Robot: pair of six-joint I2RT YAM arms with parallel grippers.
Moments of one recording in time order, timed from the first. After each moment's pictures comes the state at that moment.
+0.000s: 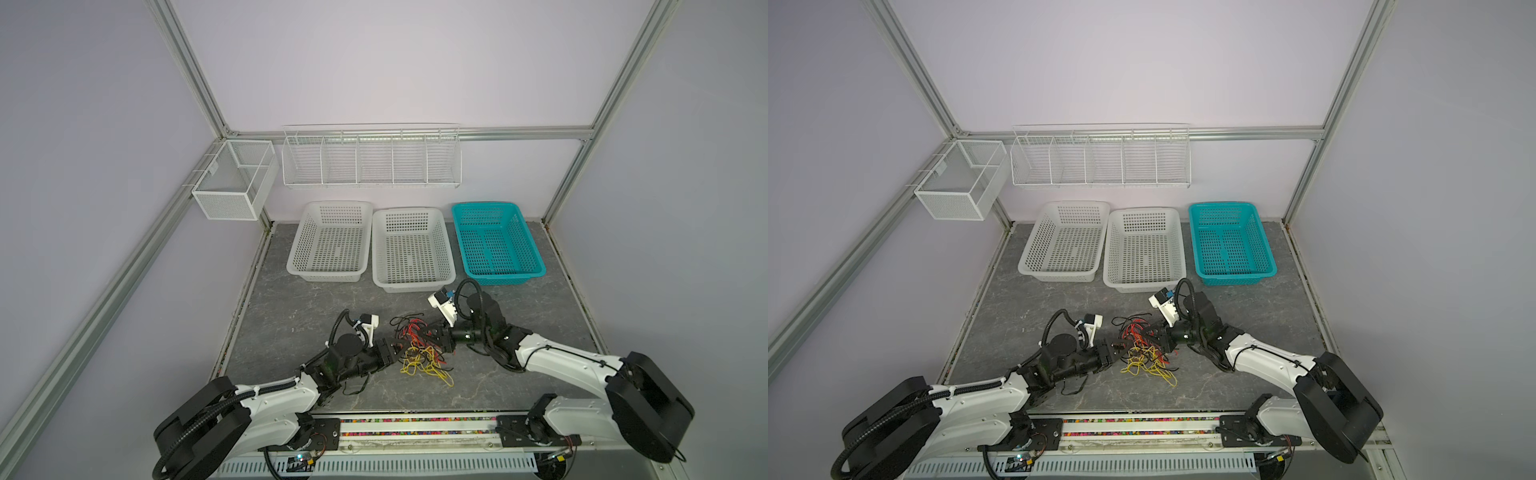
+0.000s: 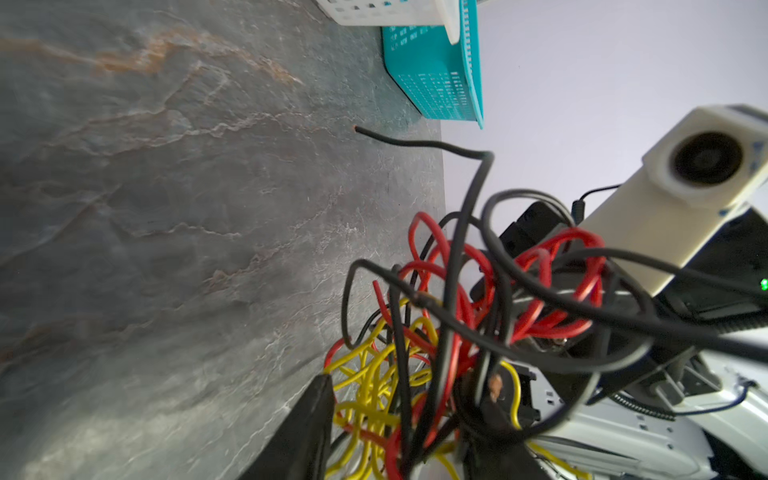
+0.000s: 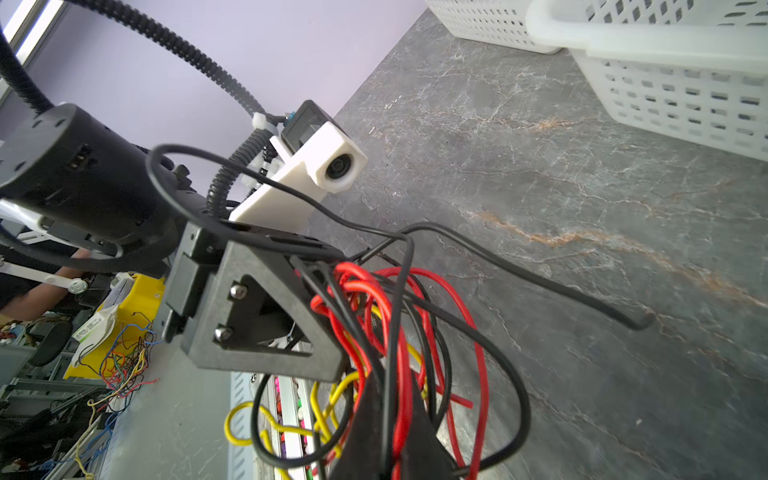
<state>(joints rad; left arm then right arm) -0.89 1.14 0.17 0.66 0.28 -1.23 0.70 1.28 0.54 0.24 -0.64 0.37</state>
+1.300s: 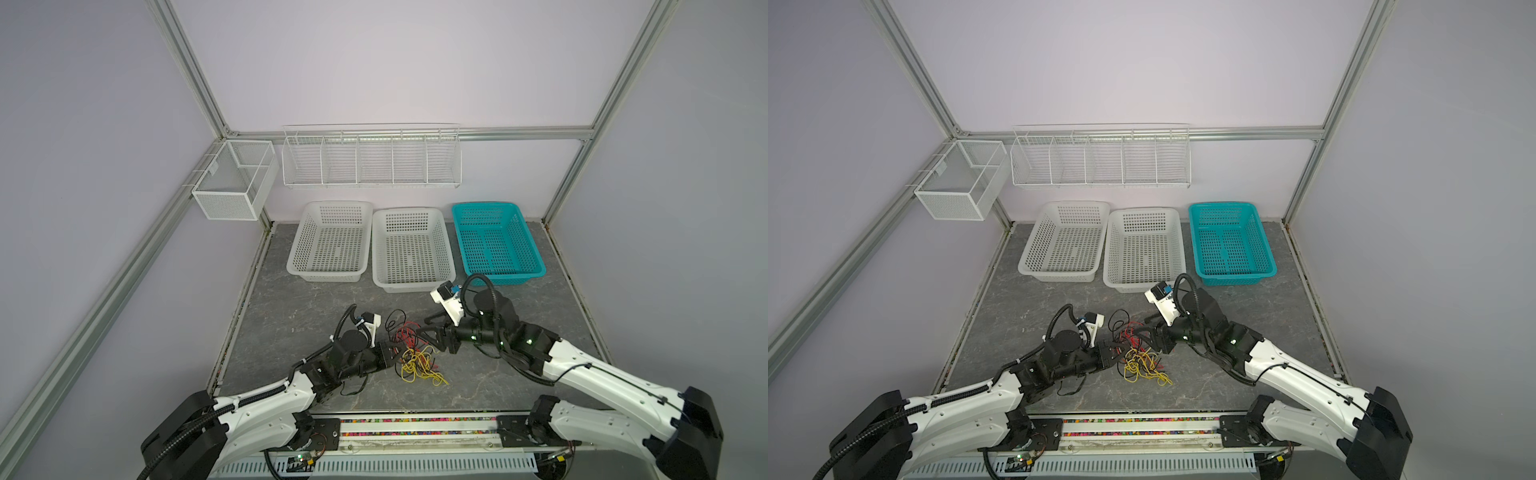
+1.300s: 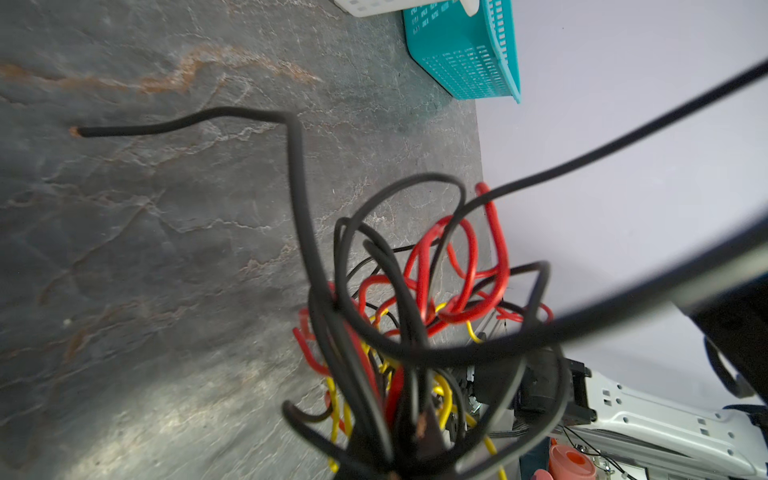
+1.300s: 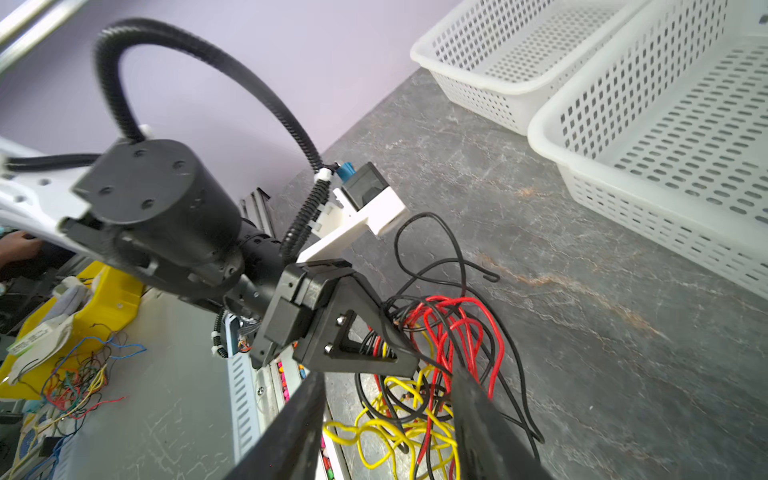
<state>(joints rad) -0.92 1.01 0.26 0.31 0.23 -1.09 0.86 1.07 0.76 -0.17 -0.35 0.31</state>
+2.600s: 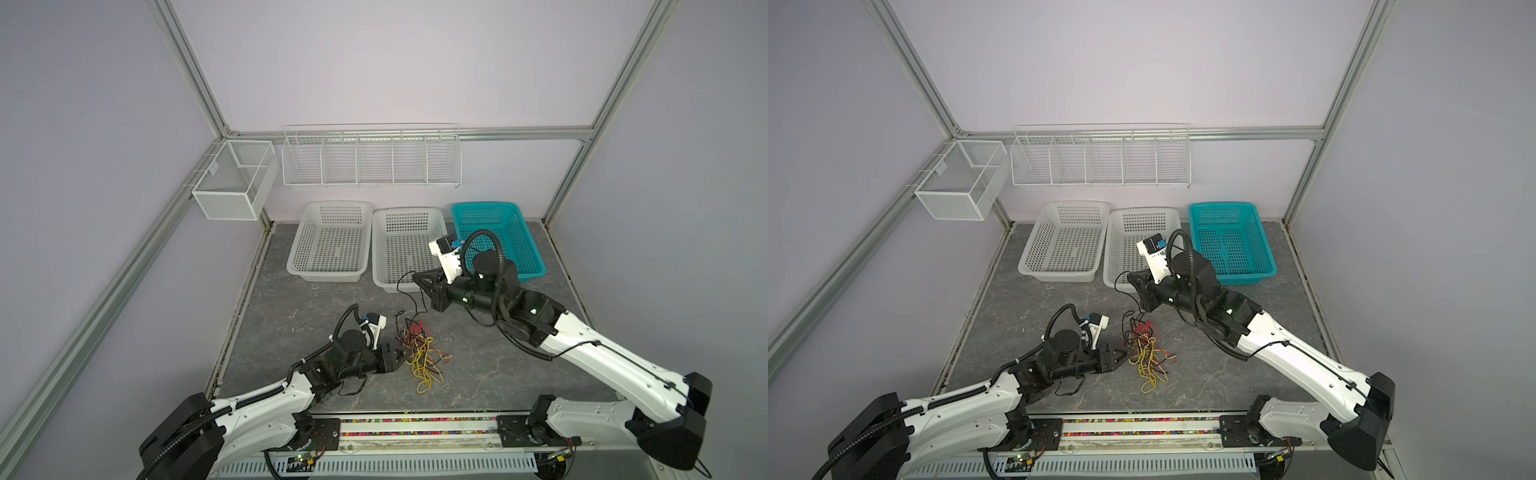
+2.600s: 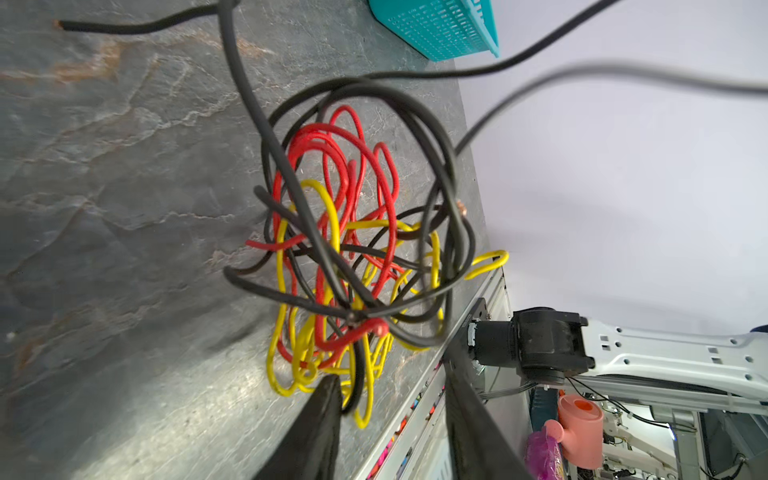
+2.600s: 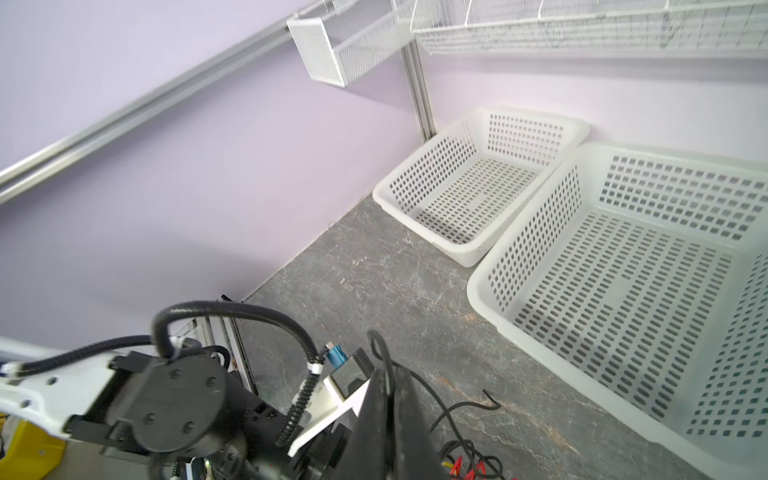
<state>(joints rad) -0.92 1.00 0.26 0.30 0.31 -0.99 0.87 1.19 1.20 -0.31 -0.13 0.30</state>
